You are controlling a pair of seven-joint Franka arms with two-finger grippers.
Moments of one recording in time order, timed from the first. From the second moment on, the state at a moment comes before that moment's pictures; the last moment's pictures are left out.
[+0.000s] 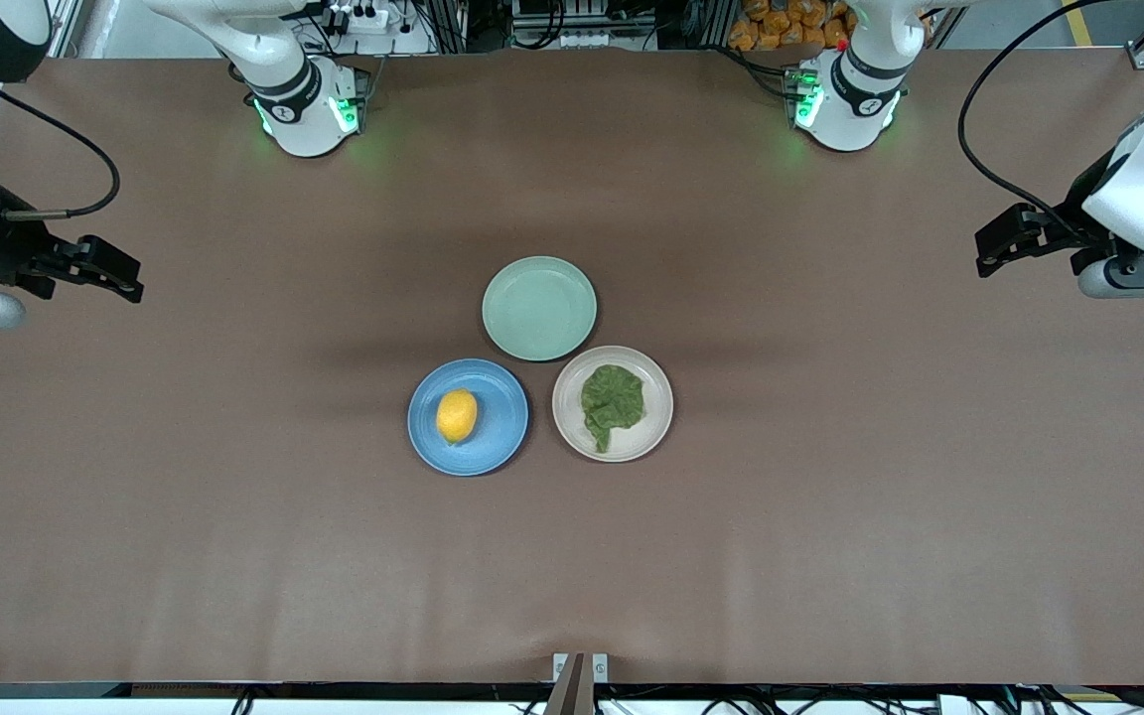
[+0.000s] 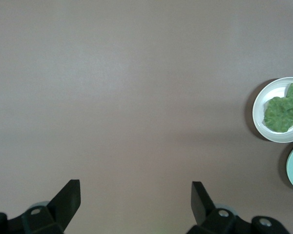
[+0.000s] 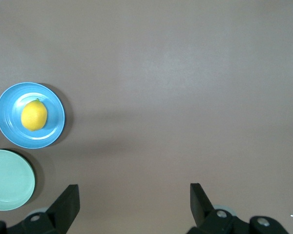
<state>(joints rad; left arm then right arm) 0.04 0.07 -0.20 -1.47 0.04 1.51 -0.16 0.02 0.08 0.05 -1.50 -0.04 1.56 0.11</state>
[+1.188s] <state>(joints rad) -0.28 0.36 -0.25 -1.56 -0.01 1.92 -0.58 0.16 0.36 0.10 -1.54 0.04 1.92 0.38</state>
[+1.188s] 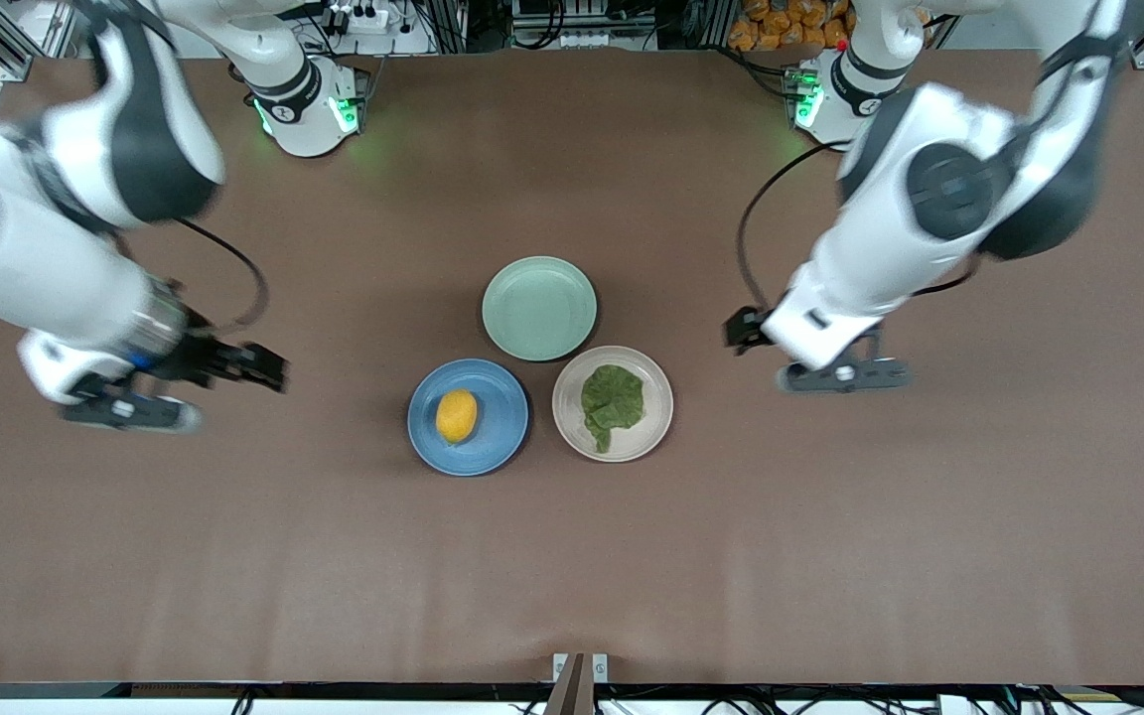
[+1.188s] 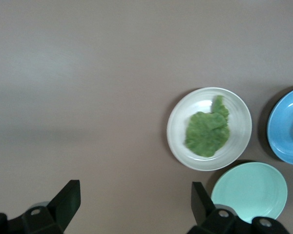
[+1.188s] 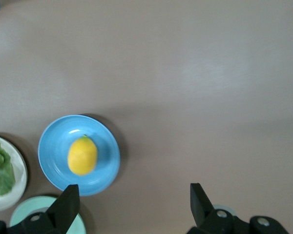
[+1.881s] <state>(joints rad) -0.52 0.69 -0.24 -1.59 0.25 2.42 -0.93 0.28 0.66 0.19 -1.52 0.00 2.17 0.76</state>
